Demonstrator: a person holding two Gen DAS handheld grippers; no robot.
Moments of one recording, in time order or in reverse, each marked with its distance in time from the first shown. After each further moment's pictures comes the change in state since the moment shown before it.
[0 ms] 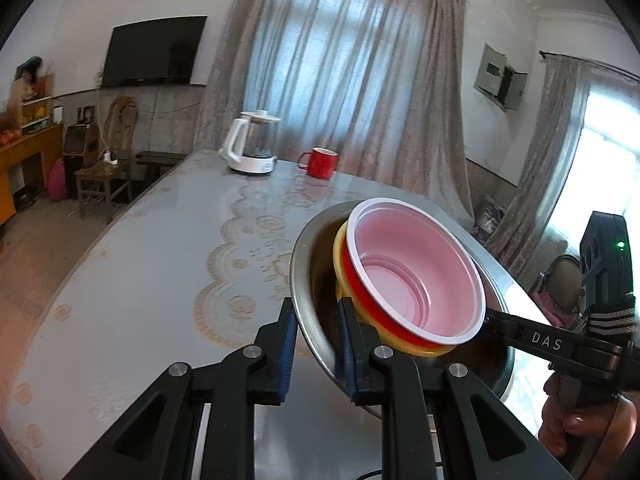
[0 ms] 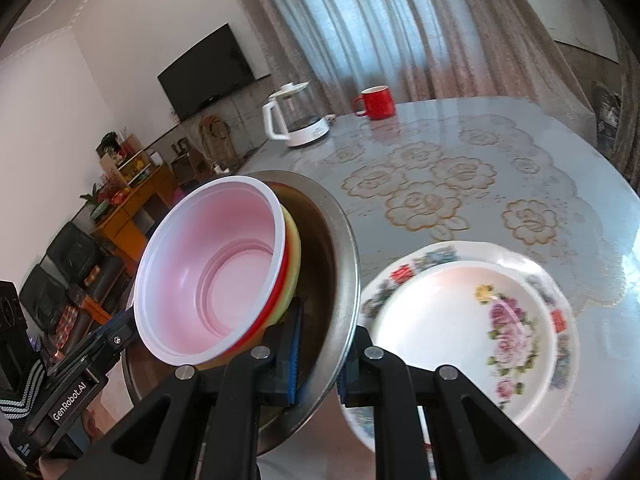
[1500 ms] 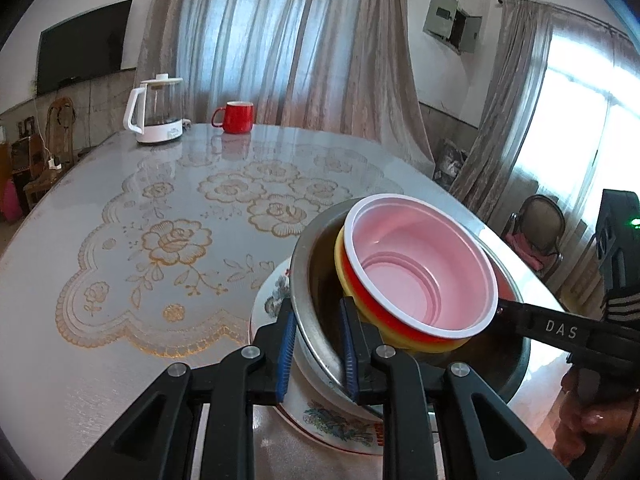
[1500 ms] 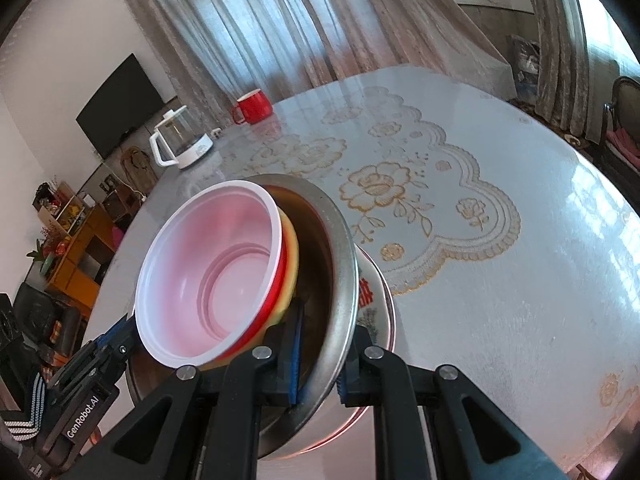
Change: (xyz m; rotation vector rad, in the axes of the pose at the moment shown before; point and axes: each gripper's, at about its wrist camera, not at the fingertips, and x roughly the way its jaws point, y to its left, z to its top) left arm 0.097 -0.113 -0.028 0.141 0.161 -0.113; right arm -0.039 -0.132 -0.021 0.224 0.009 -0.206
